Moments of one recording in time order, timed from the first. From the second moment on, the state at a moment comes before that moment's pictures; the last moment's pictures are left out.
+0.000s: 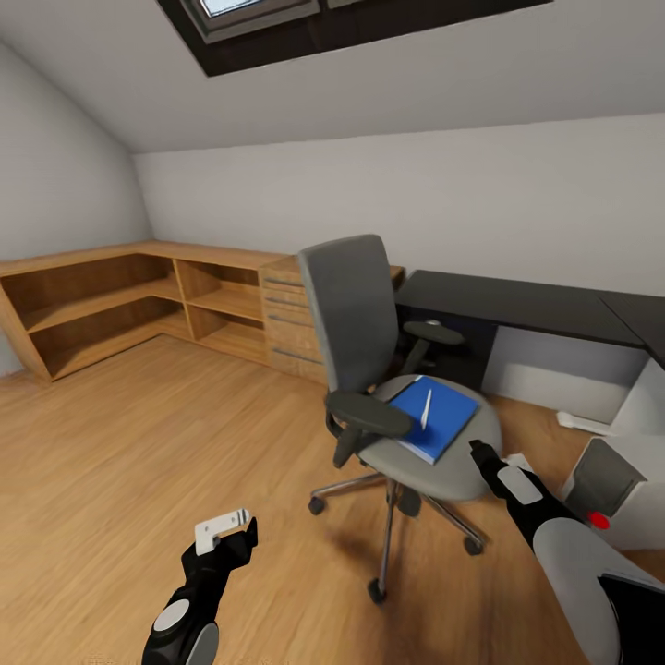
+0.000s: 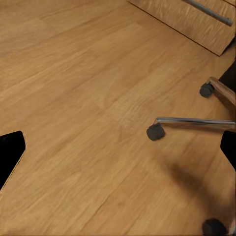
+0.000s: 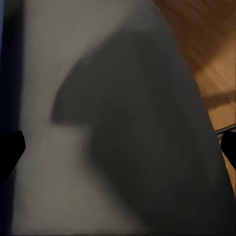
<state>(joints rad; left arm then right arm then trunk) -0.06 -0.04 -0.19 -1.49 0.32 0.29 0.41 -0.87 -0.14 -0.23 -0.33 -0.90 0.07 -0.15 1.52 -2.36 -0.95</state>
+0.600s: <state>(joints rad) -0.06 -0.04 -0.19 -1.48 0.32 0.29 0.41 -0.87 -0.14 -0.23 -0.33 -0.90 0.07 -0.15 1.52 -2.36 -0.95</state>
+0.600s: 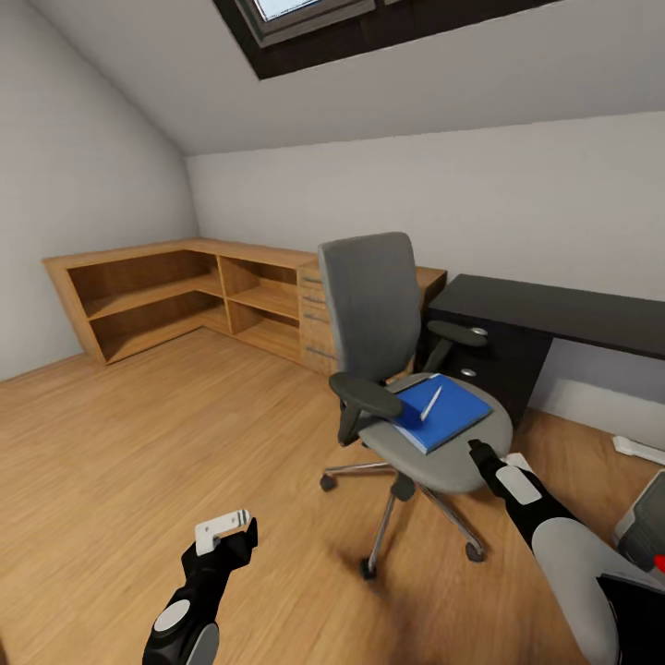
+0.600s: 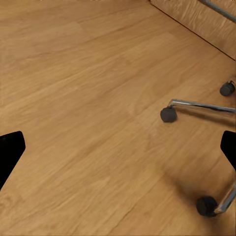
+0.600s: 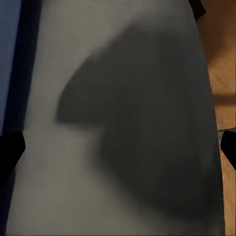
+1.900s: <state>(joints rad) -0.06 -0.05 -0.21 -1.48 0.32 0.29 0.41 -0.87 -0.14 -0.22 -0.33 -0.90 0.07 -0.14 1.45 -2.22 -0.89</state>
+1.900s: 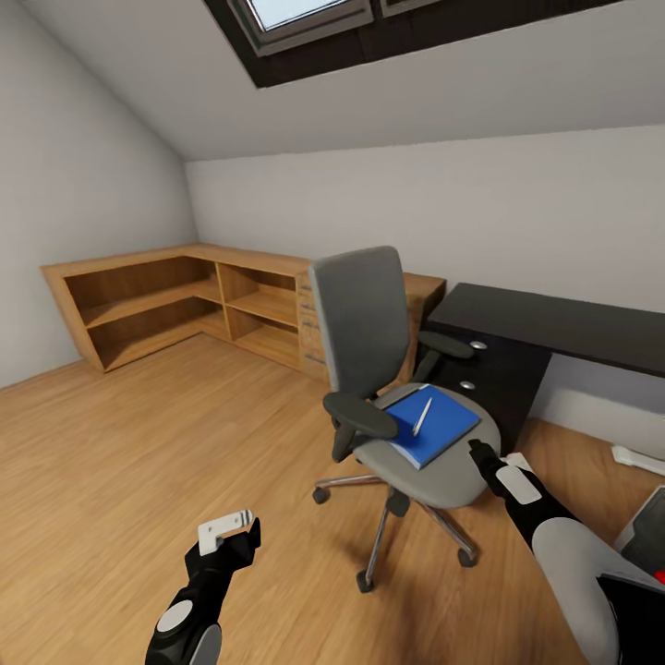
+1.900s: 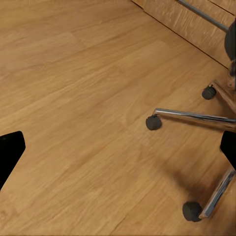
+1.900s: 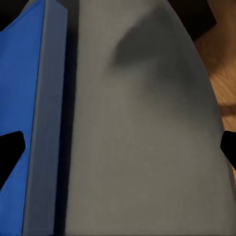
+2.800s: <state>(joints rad) -0.06 -0.04 -0.21 -1.48 0.32 0.29 0.41 -0.87 -0.14 -0.22 -0.33 -0.90 0.07 -0.14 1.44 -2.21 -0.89</state>
